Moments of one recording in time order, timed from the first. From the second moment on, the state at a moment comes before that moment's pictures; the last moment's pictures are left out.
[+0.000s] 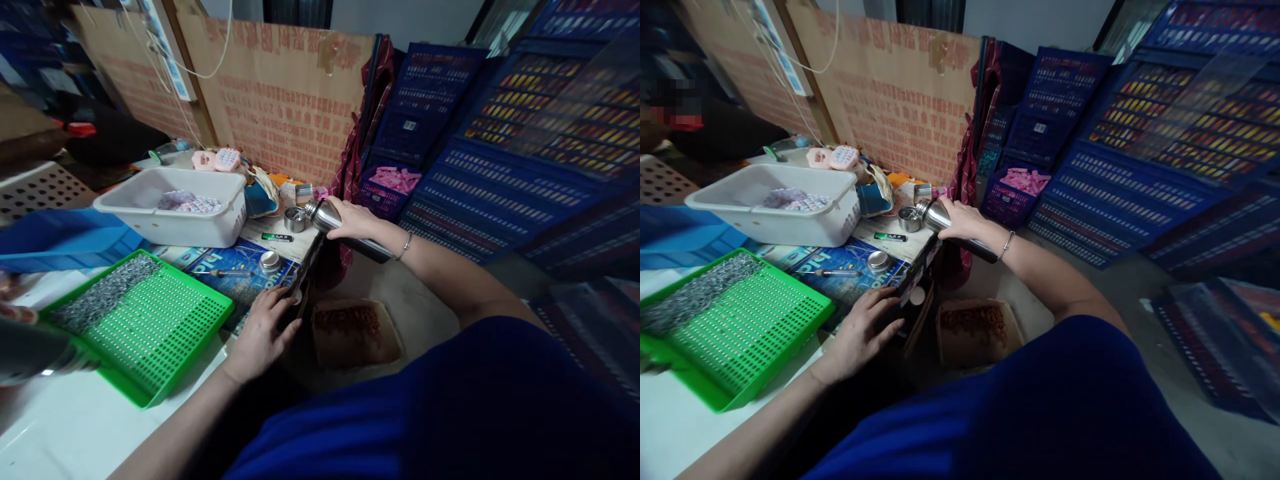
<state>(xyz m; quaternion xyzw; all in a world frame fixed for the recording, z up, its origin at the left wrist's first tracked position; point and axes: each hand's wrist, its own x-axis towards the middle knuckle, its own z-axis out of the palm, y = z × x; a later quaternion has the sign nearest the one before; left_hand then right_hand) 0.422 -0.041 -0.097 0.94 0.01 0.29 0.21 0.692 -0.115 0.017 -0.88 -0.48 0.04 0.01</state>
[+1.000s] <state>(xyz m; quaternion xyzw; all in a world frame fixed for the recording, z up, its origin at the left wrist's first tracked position) 0.421 -0.041 -0.098 0.94 0.03 0.26 0.23 0.693 -0.117 0.024 -0.88 -0.47 0.02 -0.01</state>
